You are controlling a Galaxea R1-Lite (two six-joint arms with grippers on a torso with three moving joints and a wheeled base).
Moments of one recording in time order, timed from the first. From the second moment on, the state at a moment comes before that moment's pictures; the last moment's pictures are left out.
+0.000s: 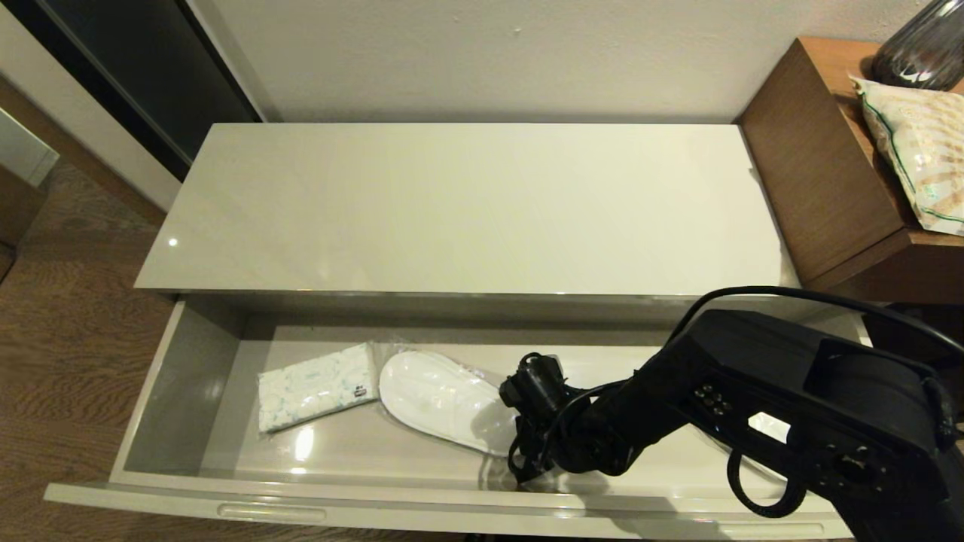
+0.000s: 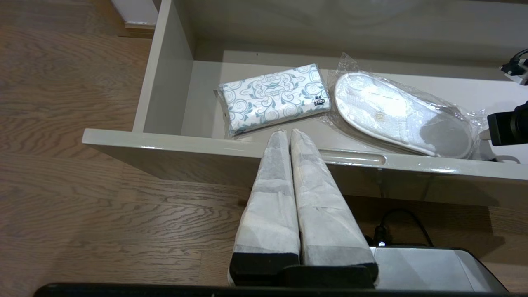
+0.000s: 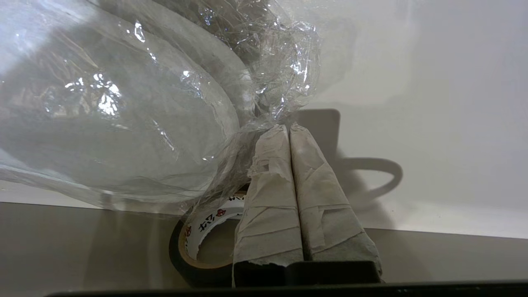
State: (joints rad) left arm 0.00 0.00 0.00 0.01 0.01 -0.02; right arm 0.73 2.45 -1.29 -0.20 -0.48 0.43
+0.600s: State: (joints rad) left arm 0.00 0.00 0.00 0.01 0.01 -0.02; right arm 0.73 2.41 -1.31 -0.17 -0.52 0.49
